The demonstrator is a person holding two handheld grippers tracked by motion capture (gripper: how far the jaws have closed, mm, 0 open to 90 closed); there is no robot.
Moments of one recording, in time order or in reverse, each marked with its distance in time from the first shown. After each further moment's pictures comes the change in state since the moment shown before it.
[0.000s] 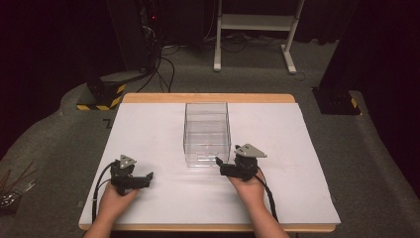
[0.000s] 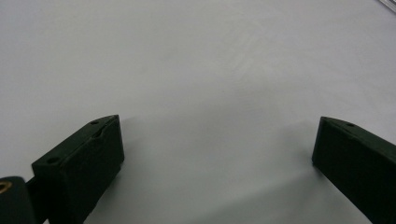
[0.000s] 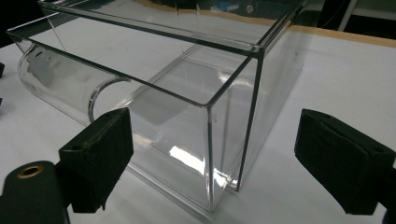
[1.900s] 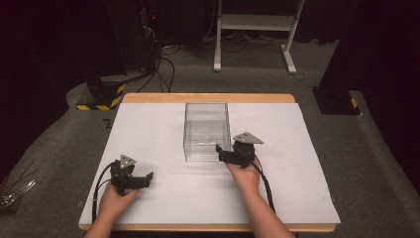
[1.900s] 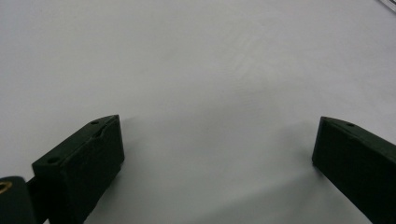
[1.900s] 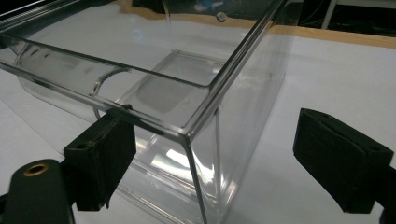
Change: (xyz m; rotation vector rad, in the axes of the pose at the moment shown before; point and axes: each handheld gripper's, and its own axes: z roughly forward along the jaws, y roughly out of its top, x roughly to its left) left arm 0.000 0.000 0.000 0.005 0.001 0.006; right arm -0.018 0.017 0.030 0.013 -0.047 0.062
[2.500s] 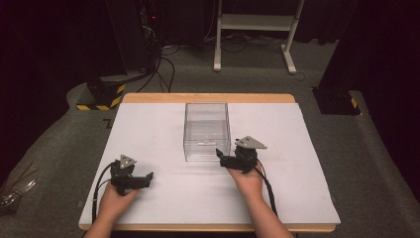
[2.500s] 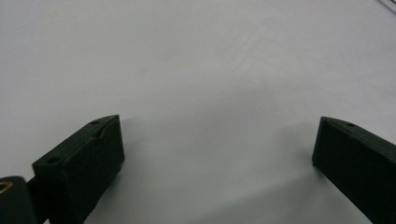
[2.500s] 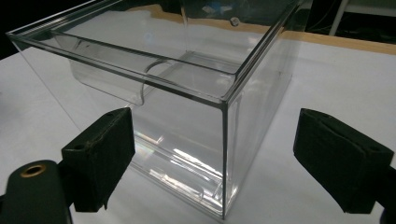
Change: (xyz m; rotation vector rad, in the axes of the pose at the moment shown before) left arm 0.000 0.000 0.000 -0.003 0.000 -0.005; right arm 0.007 -0.003 -0.021 -0.018 0.032 -0.028
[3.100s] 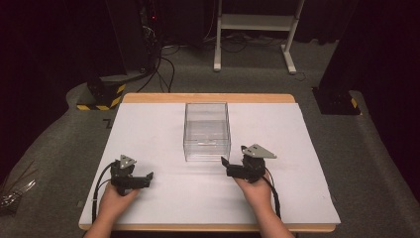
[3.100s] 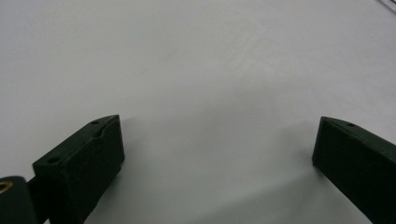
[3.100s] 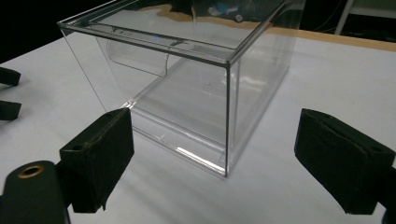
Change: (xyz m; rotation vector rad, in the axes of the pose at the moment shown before) left arm 0.000 0.000 0.000 0.000 -0.001 0.000; right arm 0.001 -0.011 -0.037 -0.003 0.021 -0.009
